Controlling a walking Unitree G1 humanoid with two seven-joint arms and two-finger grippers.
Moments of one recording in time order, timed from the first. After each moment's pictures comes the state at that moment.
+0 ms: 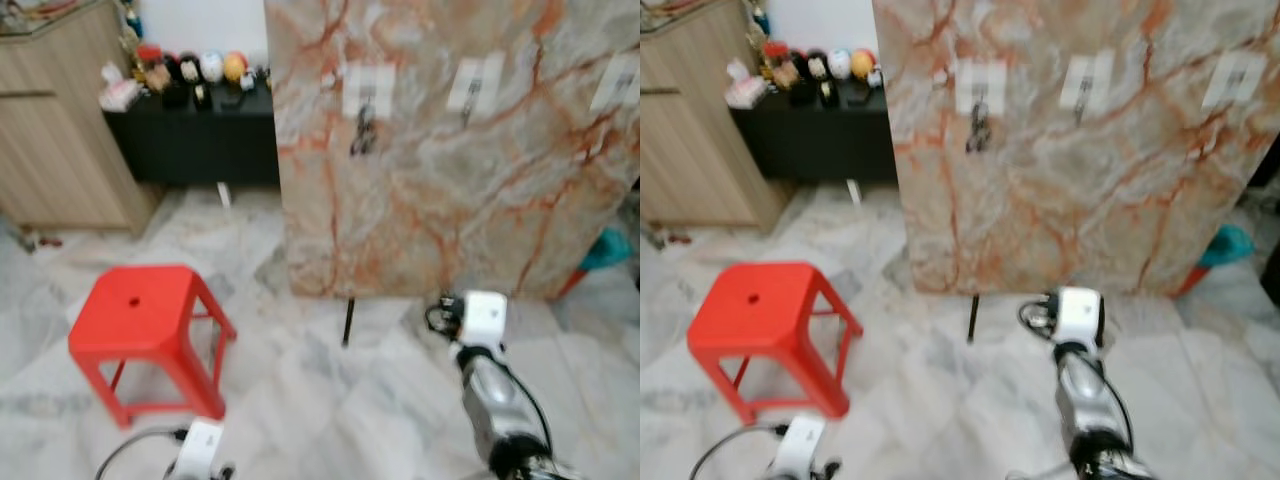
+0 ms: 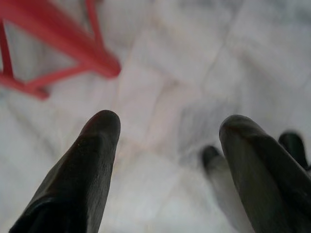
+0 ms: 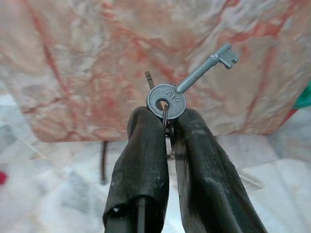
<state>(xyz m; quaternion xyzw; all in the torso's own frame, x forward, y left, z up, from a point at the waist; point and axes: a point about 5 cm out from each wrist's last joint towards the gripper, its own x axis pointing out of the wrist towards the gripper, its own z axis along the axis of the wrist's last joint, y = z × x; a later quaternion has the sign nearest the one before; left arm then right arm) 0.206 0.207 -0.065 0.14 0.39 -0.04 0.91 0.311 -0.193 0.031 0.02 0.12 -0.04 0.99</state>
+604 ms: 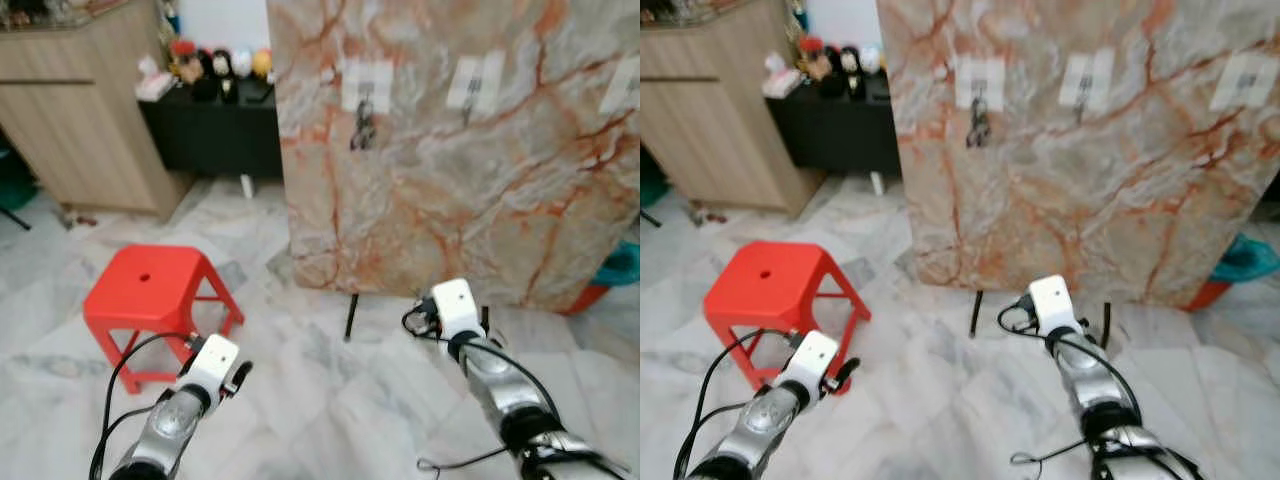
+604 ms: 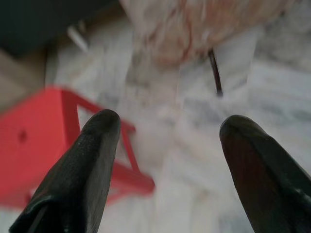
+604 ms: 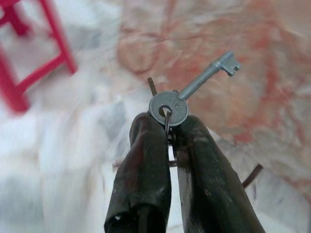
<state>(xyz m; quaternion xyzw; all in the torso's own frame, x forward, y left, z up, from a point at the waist) 0.291 0.189 0.022 0.23 0.13 -0.17 0.95 0.326 -0.189 0.039 -0.16 0.24 0.17 0.94</state>
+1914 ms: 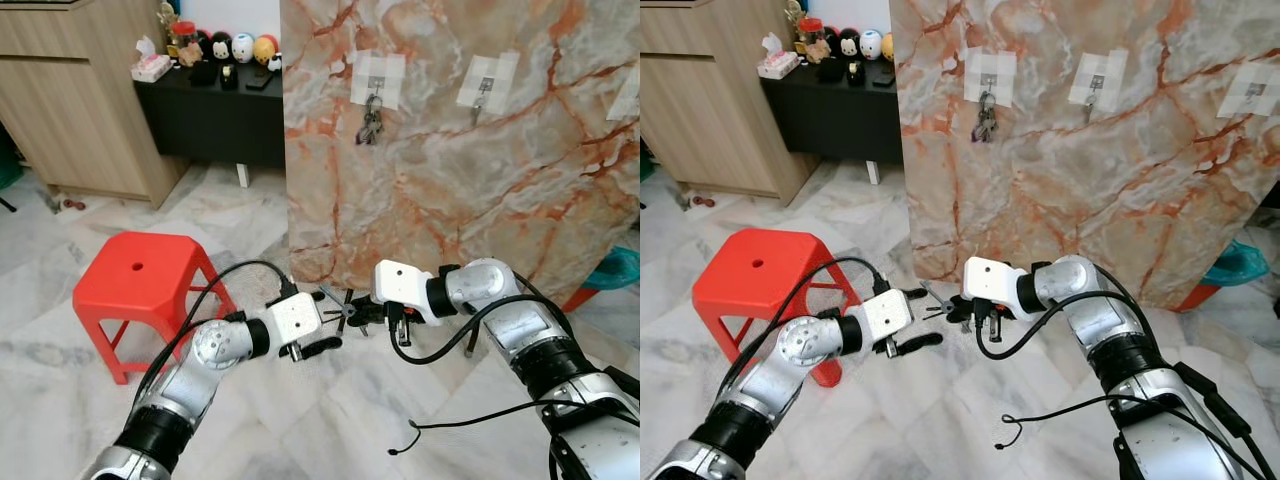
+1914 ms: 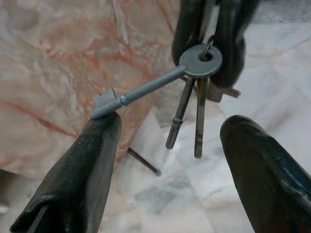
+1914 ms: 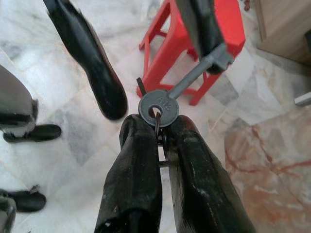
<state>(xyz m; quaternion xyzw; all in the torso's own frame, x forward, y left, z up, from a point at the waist) 0.306 0.105 0.117 0.34 0.00 -0.48 0.81 0.342 -0.126 0.136 -0.33 0.15 0.59 0.72</state>
